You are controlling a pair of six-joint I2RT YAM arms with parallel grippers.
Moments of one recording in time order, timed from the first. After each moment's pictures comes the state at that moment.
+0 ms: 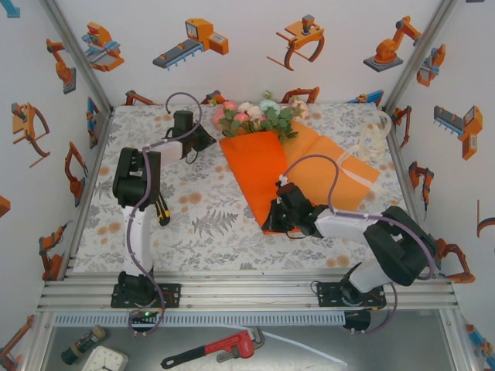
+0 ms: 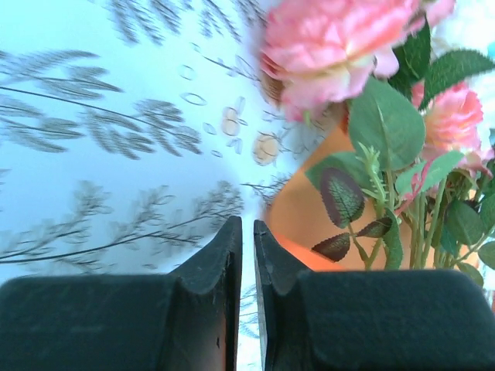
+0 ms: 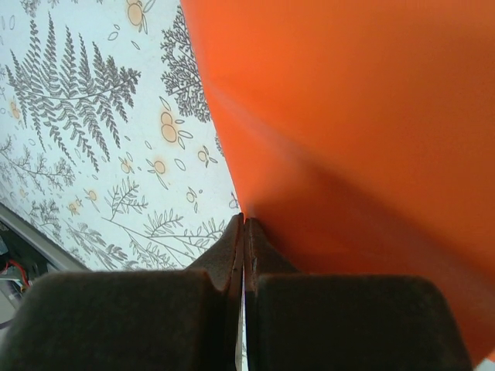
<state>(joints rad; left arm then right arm) -0.27 2.27 1.56 0.11 0.18 -0.76 0.73 1.47 0.58 0.04 -0.19 0.74</state>
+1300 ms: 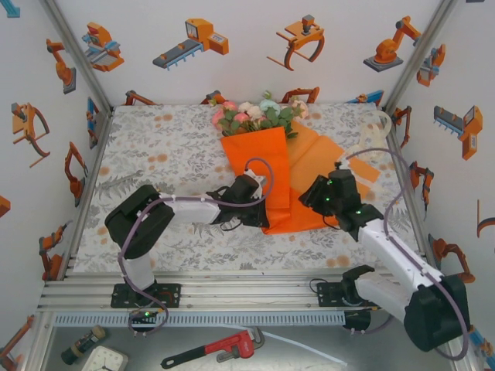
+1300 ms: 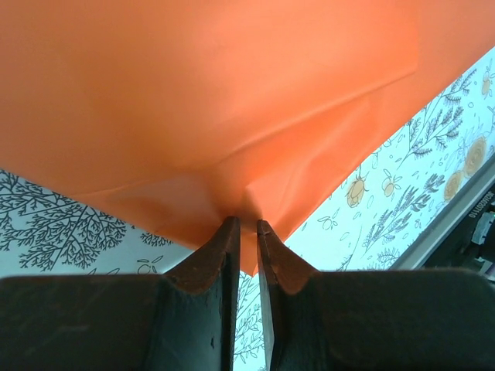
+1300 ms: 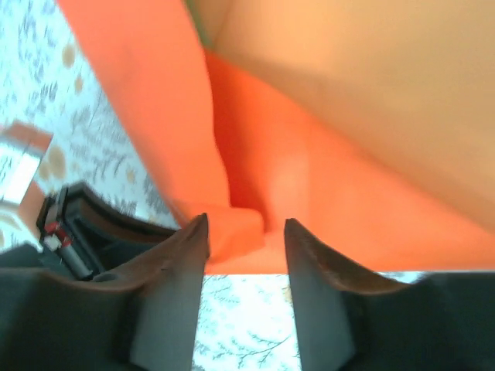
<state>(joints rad) -0.95 1.82 0.94 0.06 0.20 -0.65 0.32 0.97 0.59 -0.32 -0.03 0.73</state>
